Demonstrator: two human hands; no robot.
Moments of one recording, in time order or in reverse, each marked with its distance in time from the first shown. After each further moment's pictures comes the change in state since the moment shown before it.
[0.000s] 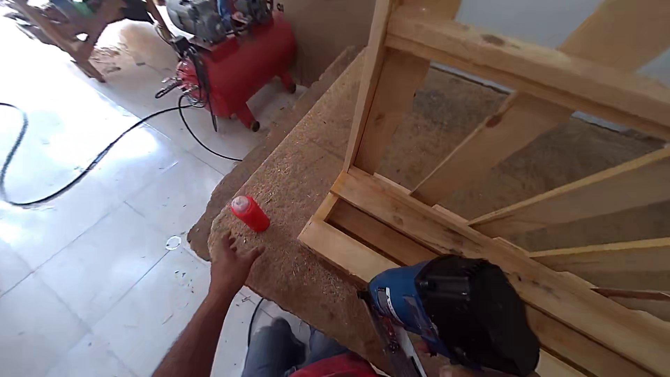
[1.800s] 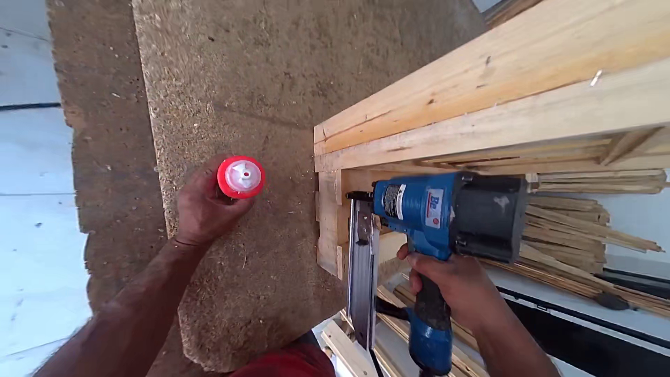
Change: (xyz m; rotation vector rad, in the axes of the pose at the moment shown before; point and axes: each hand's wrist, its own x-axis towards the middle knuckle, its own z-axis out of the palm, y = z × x) left_hand 0.375 0.081 0.108 -0.305 -0.676 0.828; right_hand 0.251 -0.215 0.180 0.231 0.871 0.480
